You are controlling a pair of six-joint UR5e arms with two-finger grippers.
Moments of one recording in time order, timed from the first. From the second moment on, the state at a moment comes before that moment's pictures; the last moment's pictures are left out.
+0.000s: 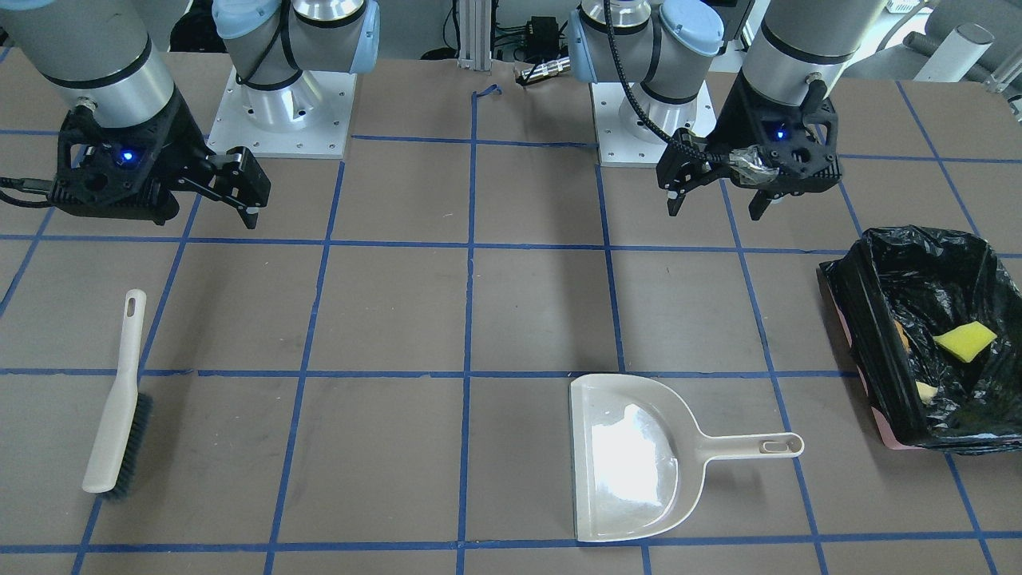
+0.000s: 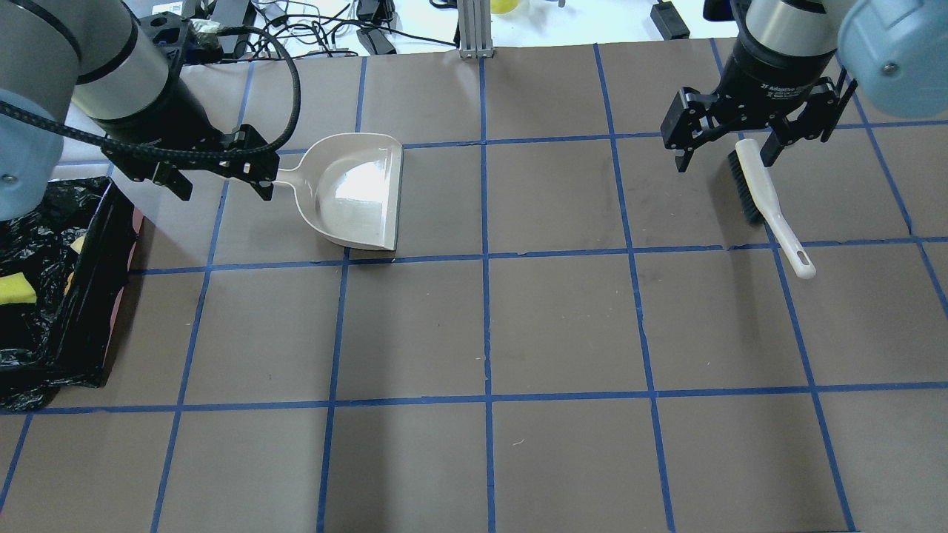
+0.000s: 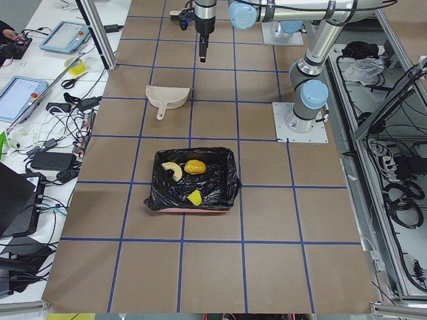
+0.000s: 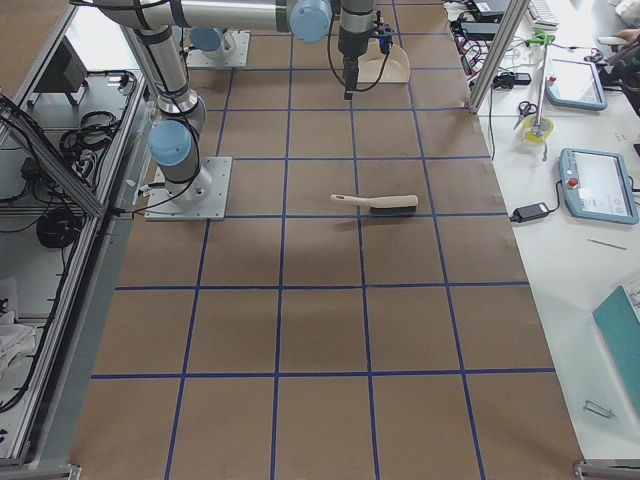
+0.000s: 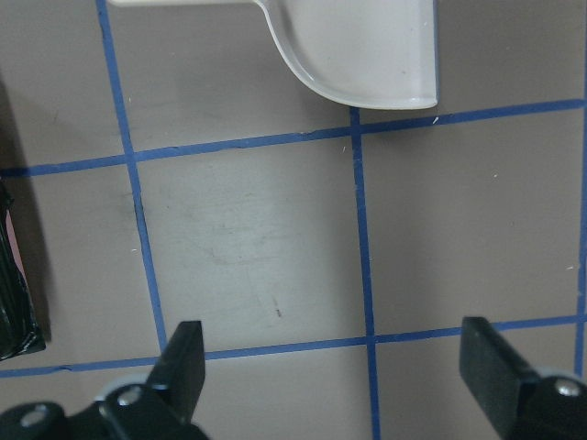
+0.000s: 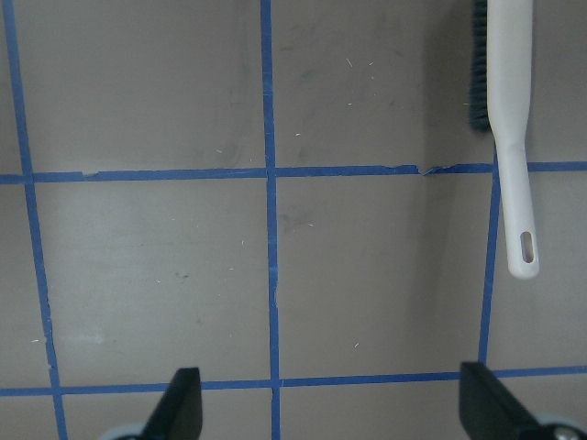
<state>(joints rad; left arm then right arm) -1.52 -1.52 -1.65 -1.49 1.58 0.08 1.53 -1.53 1.55 -1.56 -1.61 -0.03</state>
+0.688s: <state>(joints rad) -1.51 -1.55 -1.60 -1.47 1.58 0.01 1.53 -1.53 1.55 -1.56 -1.61 -0.03</state>
